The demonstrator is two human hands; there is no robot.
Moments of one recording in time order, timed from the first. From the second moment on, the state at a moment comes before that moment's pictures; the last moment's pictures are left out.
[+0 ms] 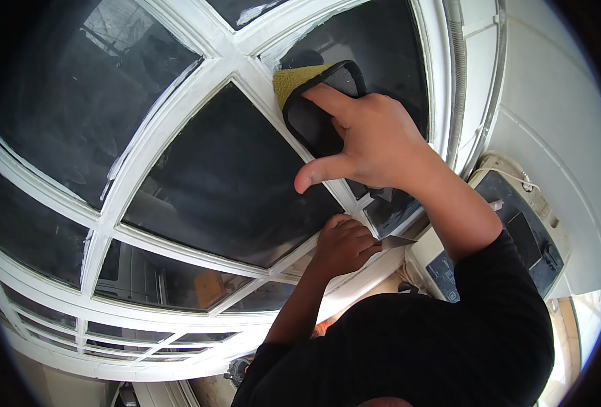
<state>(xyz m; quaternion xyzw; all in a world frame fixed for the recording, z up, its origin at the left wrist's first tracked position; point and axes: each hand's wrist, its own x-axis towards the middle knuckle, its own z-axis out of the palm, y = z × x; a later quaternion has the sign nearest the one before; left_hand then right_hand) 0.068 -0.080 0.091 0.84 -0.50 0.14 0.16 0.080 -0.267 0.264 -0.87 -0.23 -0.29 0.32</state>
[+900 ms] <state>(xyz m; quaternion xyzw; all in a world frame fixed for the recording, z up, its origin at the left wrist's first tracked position) 0.067 -0.080 0.088 0.84 -0.49 0.17 0.14 0.098 -0.283 0.243 -0.47 -0.39 0.16 0.78</state>
